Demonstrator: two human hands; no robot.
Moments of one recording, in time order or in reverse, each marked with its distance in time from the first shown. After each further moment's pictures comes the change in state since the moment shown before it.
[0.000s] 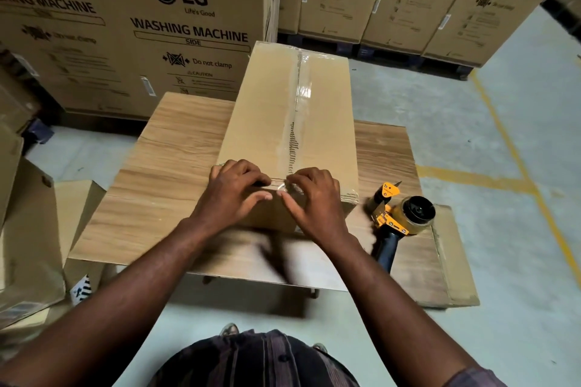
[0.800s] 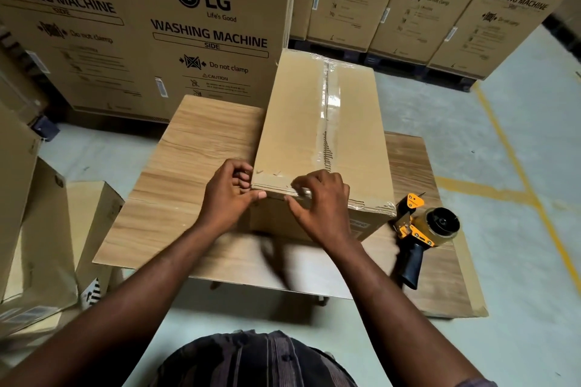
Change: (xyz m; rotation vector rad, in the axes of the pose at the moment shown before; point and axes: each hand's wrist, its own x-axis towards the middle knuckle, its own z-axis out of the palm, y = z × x) left_hand -0.016 -0.054 -0.023 -0.639 0.170 -0.507; right_hand 0.022 -0.050 0.038 -0.017 -0.008 0.103
